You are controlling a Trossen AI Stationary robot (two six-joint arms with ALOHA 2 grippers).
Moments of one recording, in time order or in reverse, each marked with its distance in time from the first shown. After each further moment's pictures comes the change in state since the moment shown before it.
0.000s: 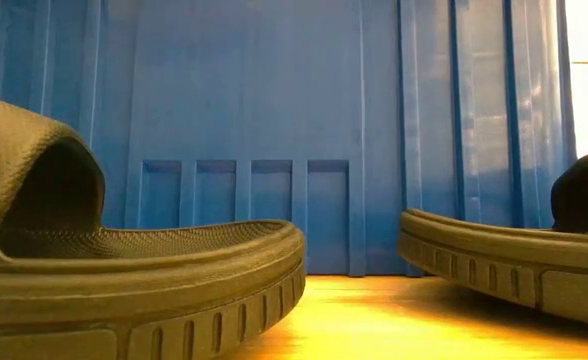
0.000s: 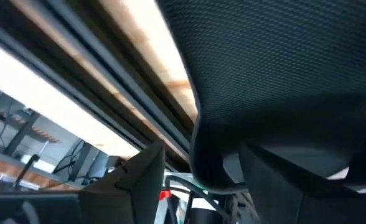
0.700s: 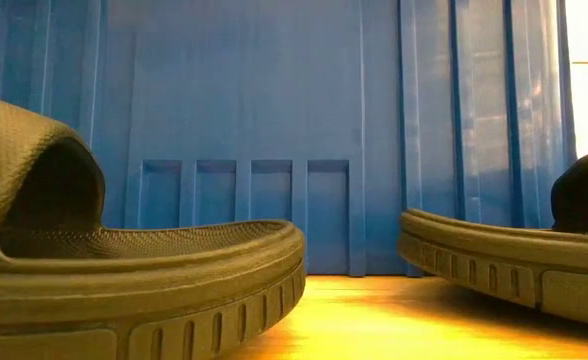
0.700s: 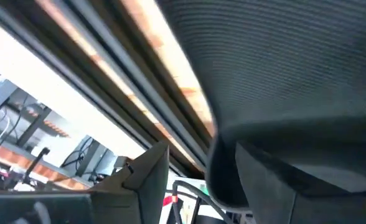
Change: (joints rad) left arm -0.002 0.000 -0.028 0.027 -0.058 -0.034; right arm -0.011 0.000 0.000 0.002 0.000 -0.012
